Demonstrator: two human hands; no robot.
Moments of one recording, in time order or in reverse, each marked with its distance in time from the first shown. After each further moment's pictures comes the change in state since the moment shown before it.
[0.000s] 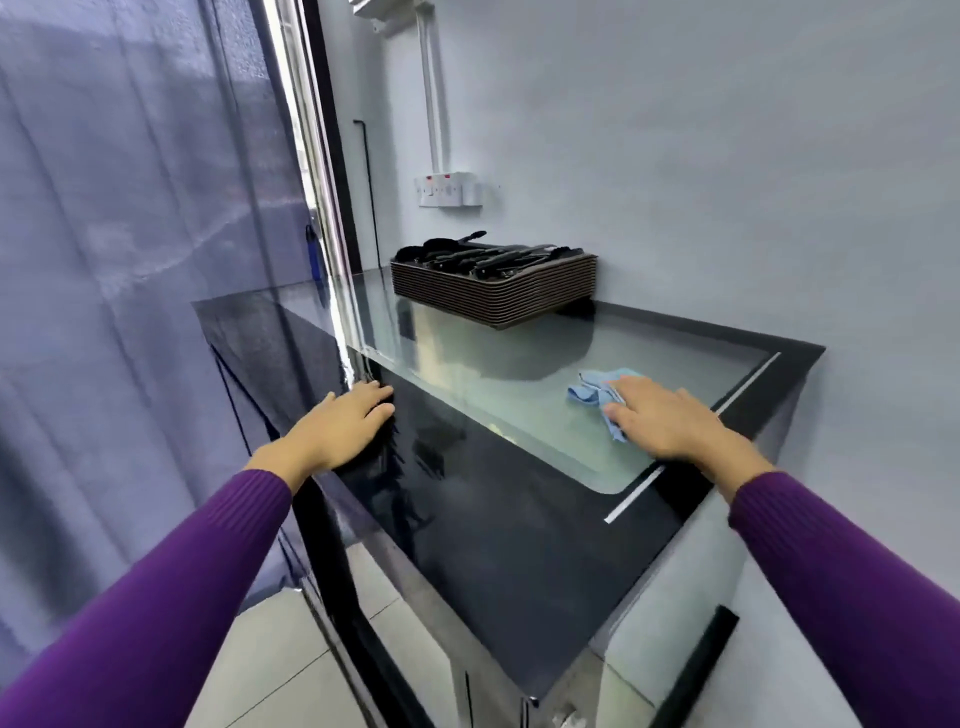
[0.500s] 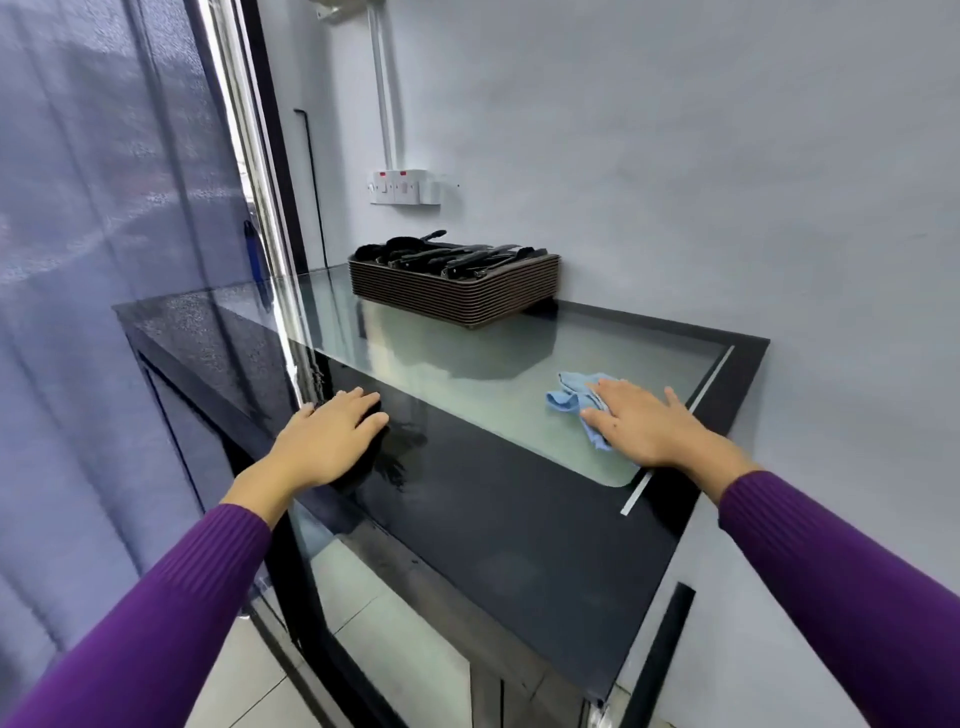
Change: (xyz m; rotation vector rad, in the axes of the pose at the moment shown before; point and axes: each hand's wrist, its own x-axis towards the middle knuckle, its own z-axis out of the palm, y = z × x) left_hand 0.006 -0.008 0.005 0.047 0.028 0.073; right_hand -0.021 -0.028 0.003 -0.065 -0.041 0.106
